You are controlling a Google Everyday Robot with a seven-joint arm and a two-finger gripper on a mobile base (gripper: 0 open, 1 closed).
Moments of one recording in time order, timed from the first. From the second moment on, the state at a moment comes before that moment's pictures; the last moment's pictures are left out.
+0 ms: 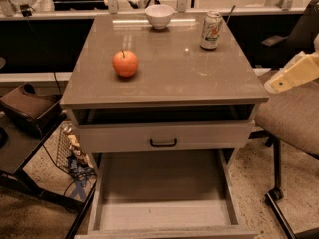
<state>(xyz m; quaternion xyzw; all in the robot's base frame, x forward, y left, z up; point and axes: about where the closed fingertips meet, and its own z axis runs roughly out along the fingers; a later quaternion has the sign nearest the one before) 0.535 -0.294 0.977 -0.40 0.82 -0.09 0.39</state>
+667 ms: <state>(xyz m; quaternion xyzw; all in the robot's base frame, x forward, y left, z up) 0.586 -0.287 0.921 -0.26 0.81 0.00 0.52</state>
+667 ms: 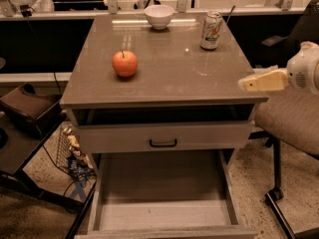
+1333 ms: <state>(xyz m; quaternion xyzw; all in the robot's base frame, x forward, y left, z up) 0.630 -0.310 0.944 -0.20 0.73 0.00 0.65</state>
